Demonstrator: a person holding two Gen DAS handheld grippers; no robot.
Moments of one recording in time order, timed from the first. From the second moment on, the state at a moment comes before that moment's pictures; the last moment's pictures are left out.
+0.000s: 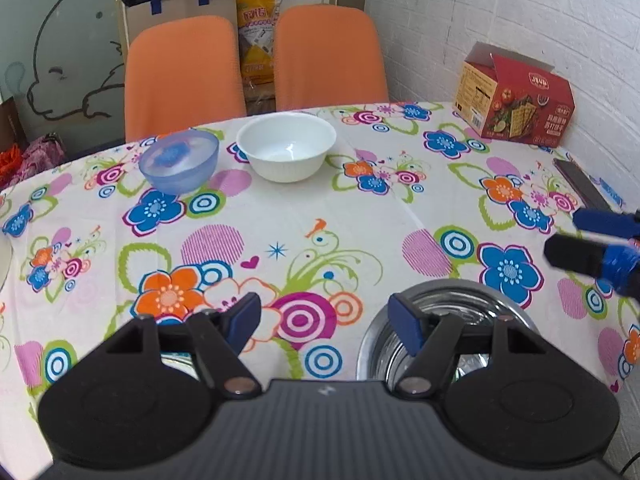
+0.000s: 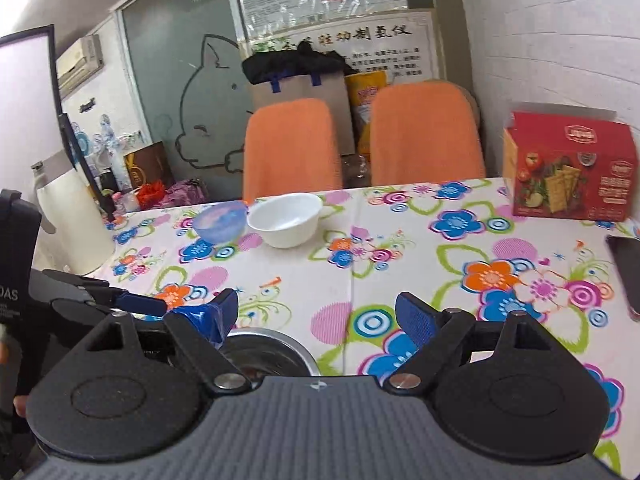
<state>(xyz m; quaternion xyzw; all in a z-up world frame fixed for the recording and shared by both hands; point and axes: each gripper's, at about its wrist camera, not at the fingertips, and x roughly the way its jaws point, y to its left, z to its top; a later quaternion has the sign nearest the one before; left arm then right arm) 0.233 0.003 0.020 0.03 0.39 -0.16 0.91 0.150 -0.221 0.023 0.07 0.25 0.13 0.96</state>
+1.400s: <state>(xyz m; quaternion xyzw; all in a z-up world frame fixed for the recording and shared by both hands) 0.526 -0.027 -0.018 0.14 0.42 -0.14 0.89 0.400 -0.118 -0.042 -0.16 0.34 0.23 0.90</state>
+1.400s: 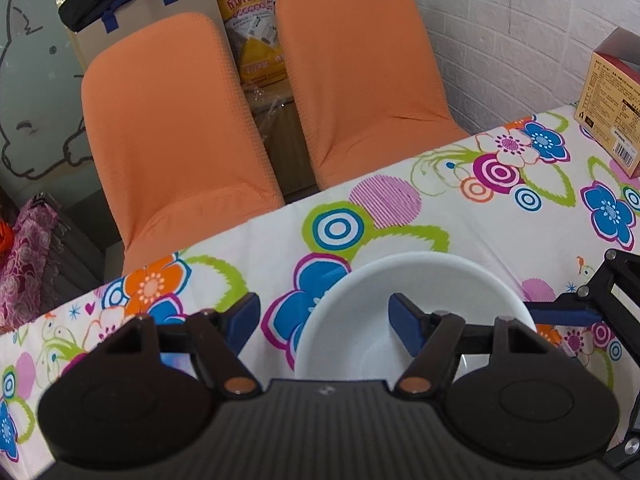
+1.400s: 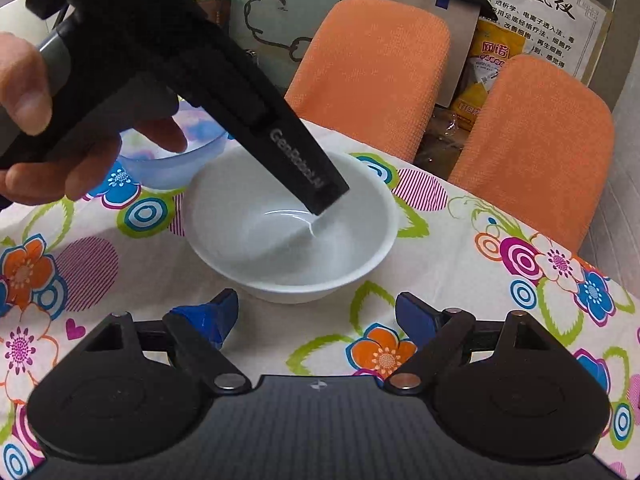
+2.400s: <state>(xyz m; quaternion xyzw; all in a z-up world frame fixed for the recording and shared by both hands) 0.524 -0.028 -0.026 0.13 0.41 -0.18 0.88 0.417 -0.118 -0.048 -0.08 0.30 0.25 0.92</state>
